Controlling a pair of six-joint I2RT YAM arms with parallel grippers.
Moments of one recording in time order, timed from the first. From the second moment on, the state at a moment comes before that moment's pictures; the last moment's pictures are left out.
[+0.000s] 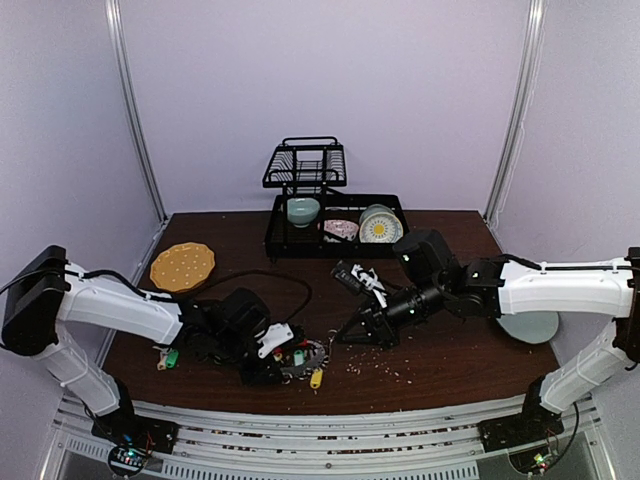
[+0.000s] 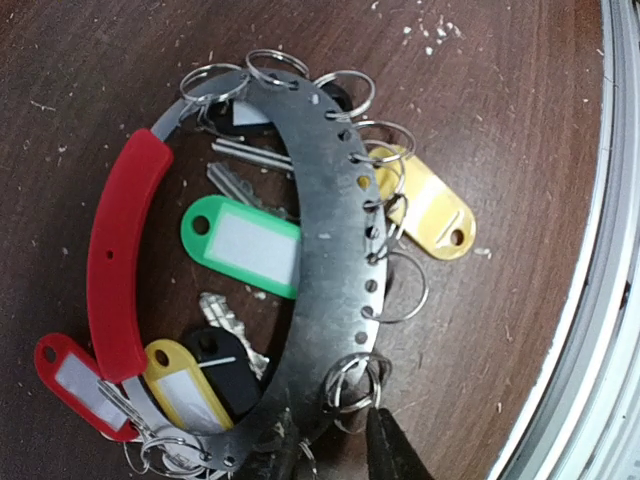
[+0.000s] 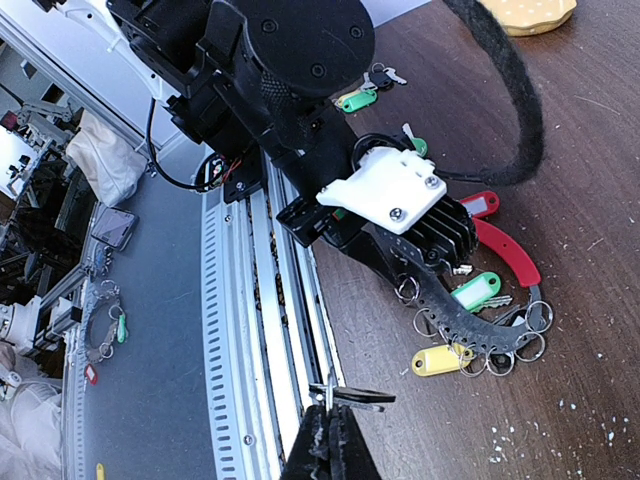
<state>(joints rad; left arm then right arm) -1.00 1.54 0.72 -0.23 0.19 0.04 0.96 1.40 0.96 -0.20 -0.59 0.16</state>
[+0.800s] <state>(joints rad) -1.00 1.34 0.72 -0.21 0.21 0.01 0.96 1.40 0.96 -0.20 -0.59 0.16</state>
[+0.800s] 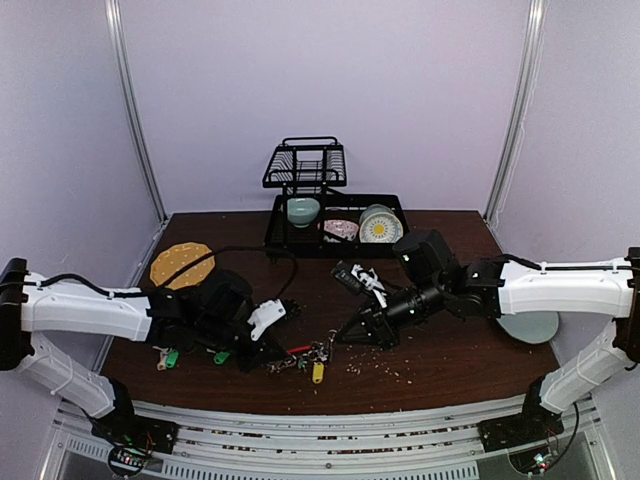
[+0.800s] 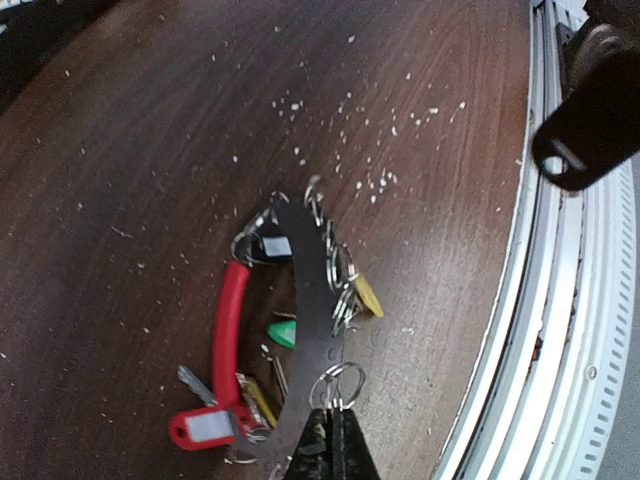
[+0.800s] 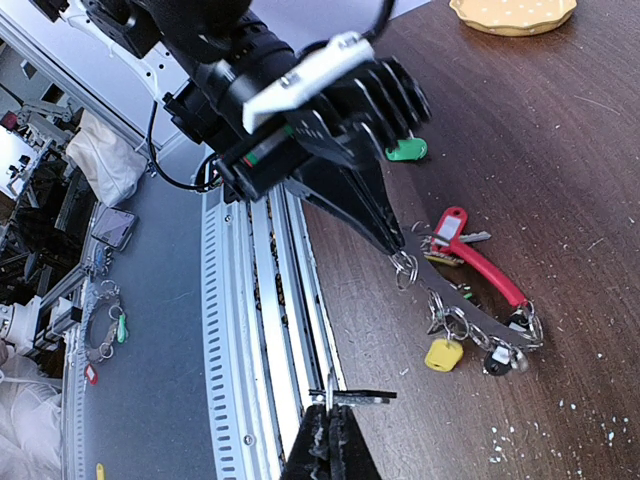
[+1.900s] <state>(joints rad) -1.02 1.65 0.82 -0.25 0.19 0.14 0.94 1.38 0.89 -0.20 -0.57 0.16</state>
